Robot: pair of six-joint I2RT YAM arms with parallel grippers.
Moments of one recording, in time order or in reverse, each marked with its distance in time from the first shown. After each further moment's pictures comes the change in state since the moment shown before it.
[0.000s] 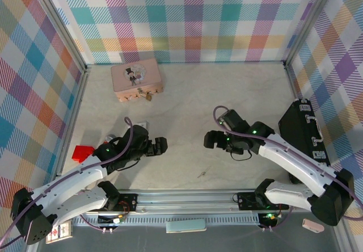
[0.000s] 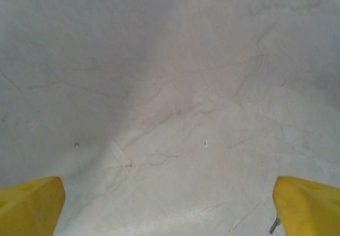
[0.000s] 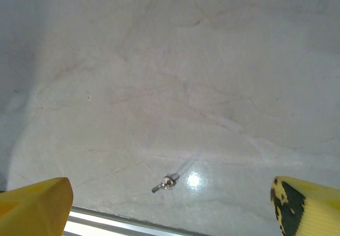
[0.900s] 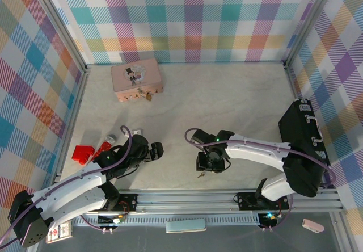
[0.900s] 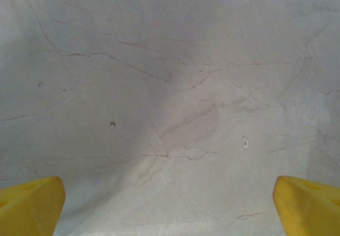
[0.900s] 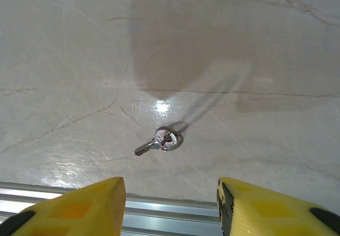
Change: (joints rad) left arm -0.027 -0.069 -0.134 0.035 -0.101 -0.119; right arm 0.241 0.328 -0.047 0.058 -0.108 0.190
